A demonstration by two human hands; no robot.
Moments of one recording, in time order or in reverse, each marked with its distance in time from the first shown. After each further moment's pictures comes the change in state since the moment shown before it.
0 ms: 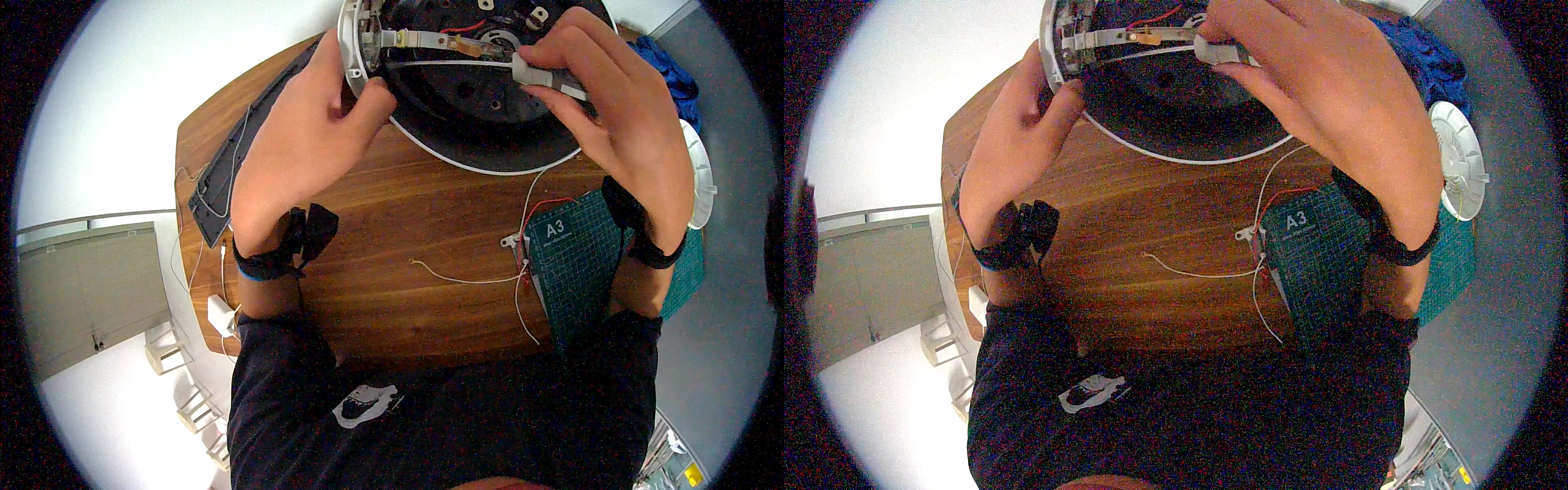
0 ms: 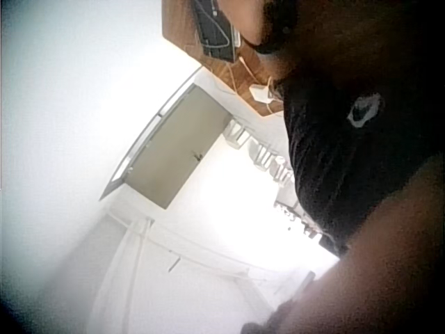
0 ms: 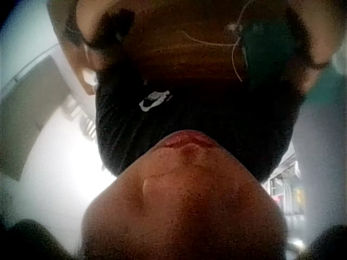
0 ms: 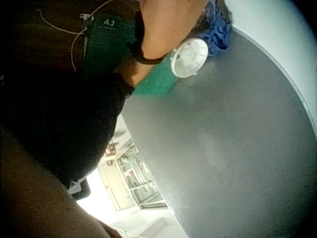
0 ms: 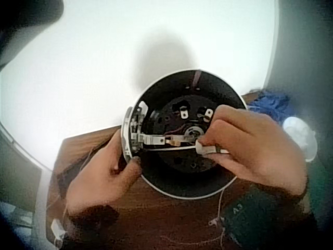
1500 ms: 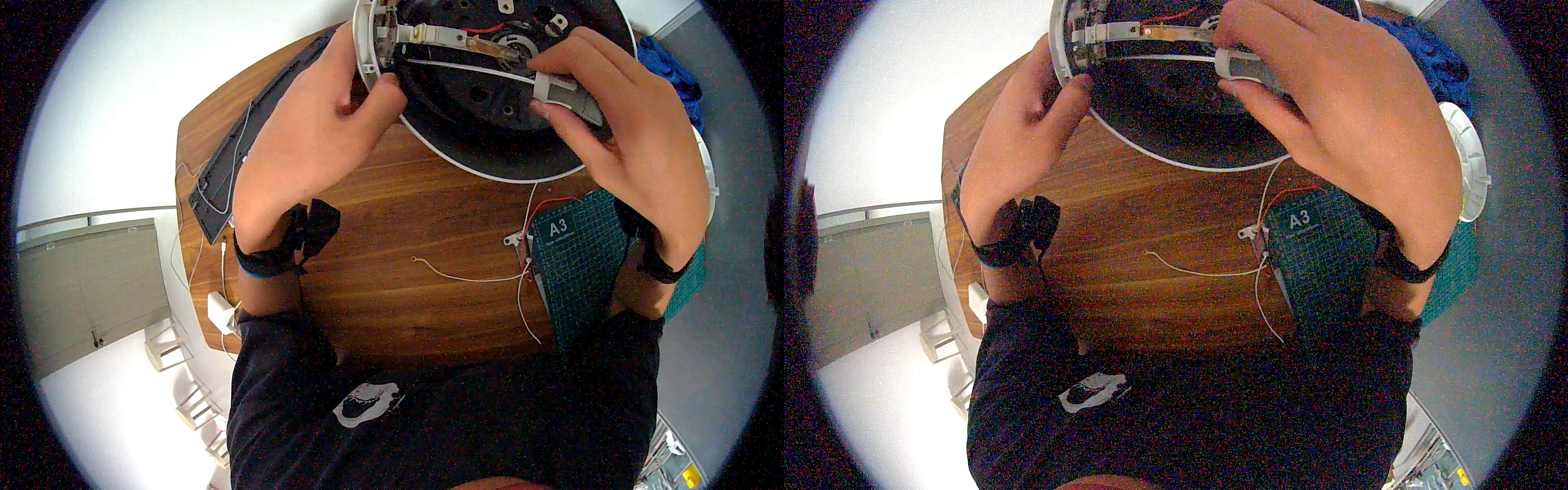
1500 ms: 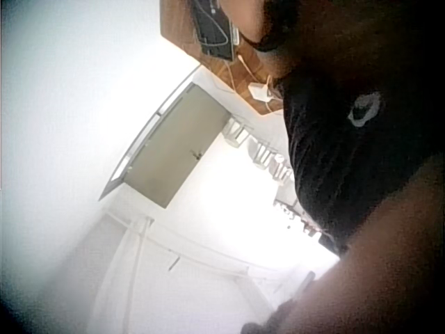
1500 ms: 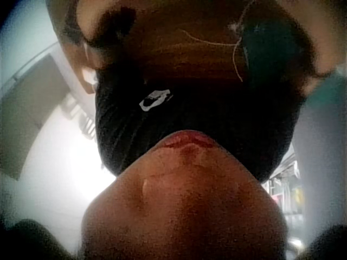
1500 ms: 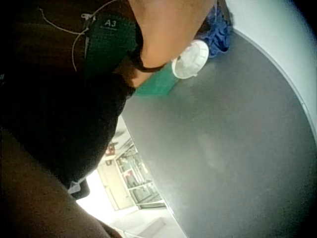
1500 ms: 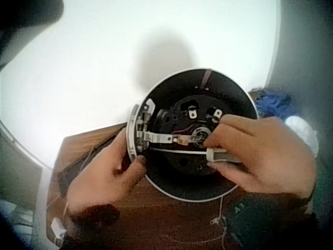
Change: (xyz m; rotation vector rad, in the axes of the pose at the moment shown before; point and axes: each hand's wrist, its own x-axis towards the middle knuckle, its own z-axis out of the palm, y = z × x) left_hand -0.002 -0.005 0.001 -0.084 -0.096 0.002; right_hand -0.011 -0.007 0.006 0.014 0.004 0.037
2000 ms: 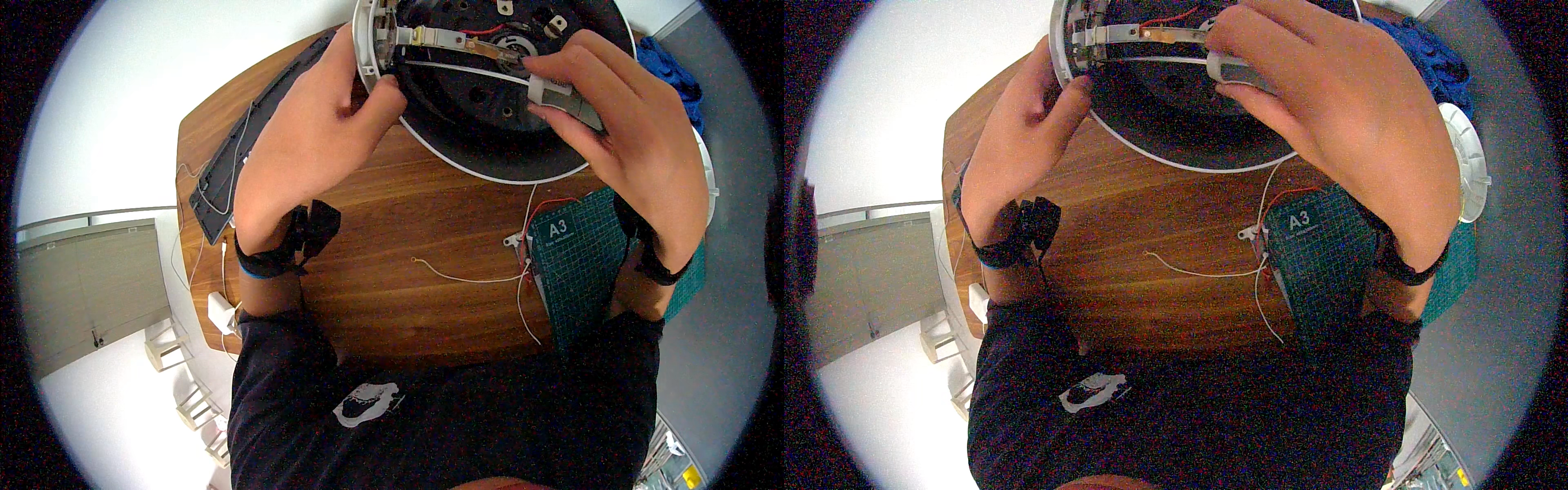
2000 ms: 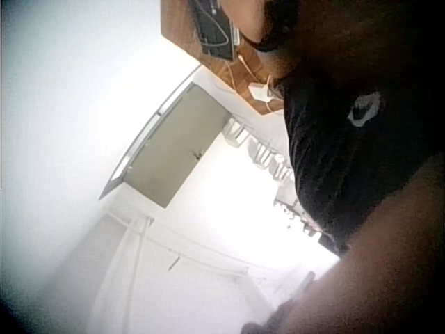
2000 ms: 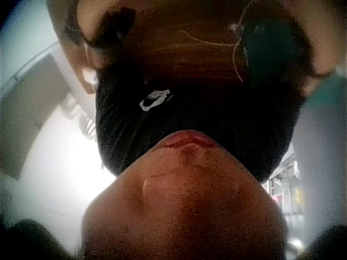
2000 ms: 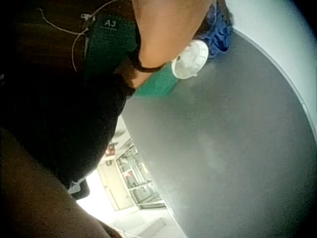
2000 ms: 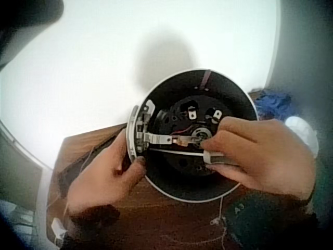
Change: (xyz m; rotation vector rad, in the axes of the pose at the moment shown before) left_hand -0.003 -0.001 -0.002 0.051 -0.005 0.015; right_hand 0.001 0.000 0.004 -0.026 0.046 -0.089
